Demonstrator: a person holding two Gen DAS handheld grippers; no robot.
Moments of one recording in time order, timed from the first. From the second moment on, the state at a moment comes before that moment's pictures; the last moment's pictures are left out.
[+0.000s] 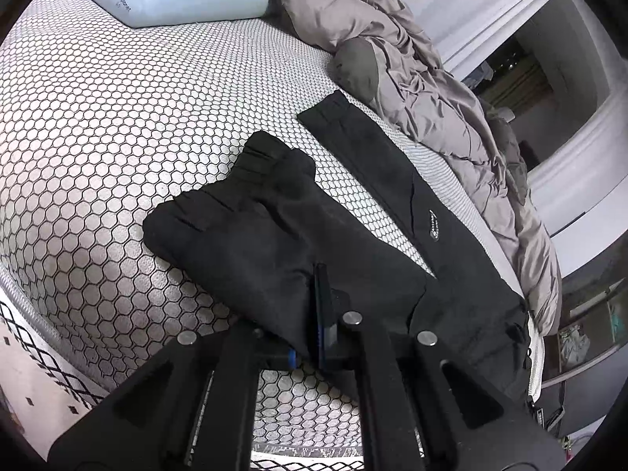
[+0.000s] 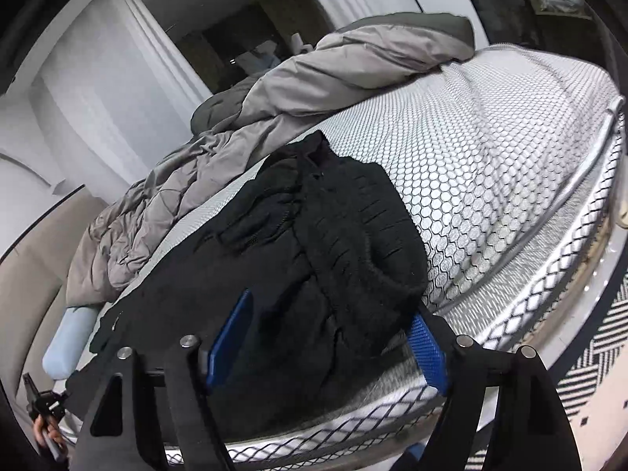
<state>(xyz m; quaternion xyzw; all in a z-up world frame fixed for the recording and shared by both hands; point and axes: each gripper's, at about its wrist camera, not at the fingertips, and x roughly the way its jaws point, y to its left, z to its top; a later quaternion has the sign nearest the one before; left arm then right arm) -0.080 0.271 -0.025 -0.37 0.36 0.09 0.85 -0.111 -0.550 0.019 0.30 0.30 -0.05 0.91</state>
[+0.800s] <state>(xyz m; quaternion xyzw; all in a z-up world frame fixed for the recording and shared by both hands) -0.026 0.268 0.060 -0.31 0.30 0.11 0.89 -0.088 -0.553 0.124 0.29 0.16 -0.10 0.94</state>
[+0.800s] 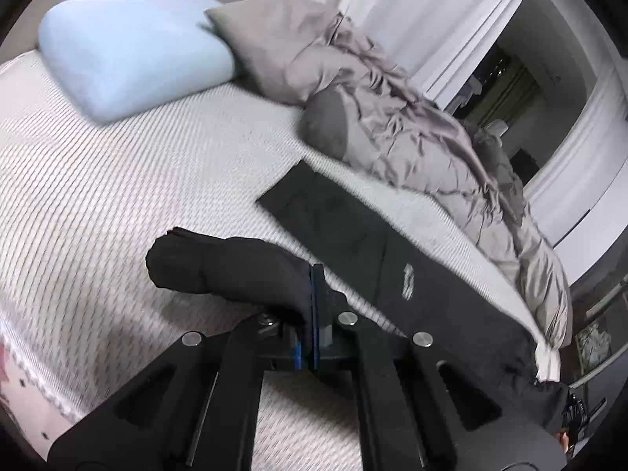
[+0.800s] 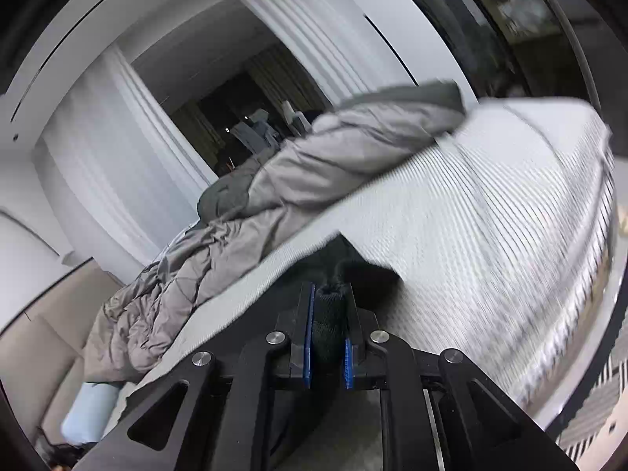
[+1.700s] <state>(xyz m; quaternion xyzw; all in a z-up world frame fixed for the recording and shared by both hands) 0.155 0.282 0.063 -0.26 0.37 0.22 0.86 0.130 -0.472 0.130 0.19 0.27 -0.07 0.94</state>
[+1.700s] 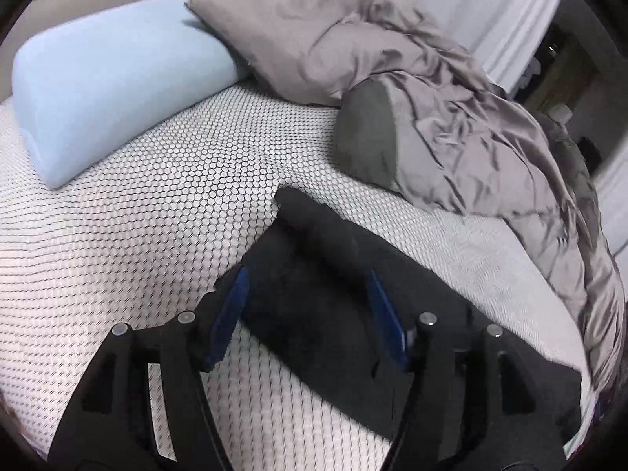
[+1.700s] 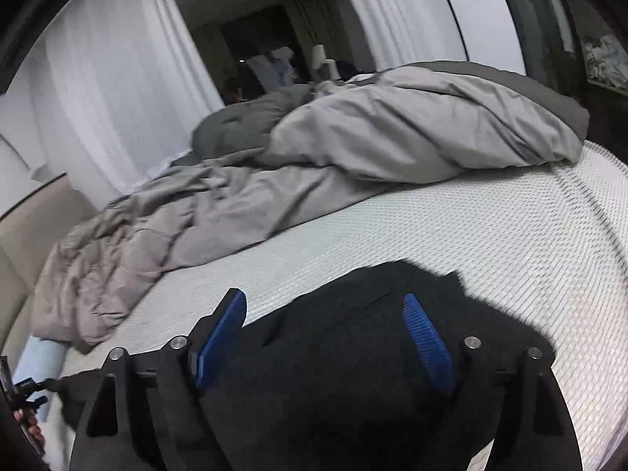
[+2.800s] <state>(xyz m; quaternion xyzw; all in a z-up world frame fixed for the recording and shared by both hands) 0.036 0.227 -0.011 -0.43 0.31 0.15 0.83 0.055 -0.535 0.068 0.33 0.37 0.03 0.87</state>
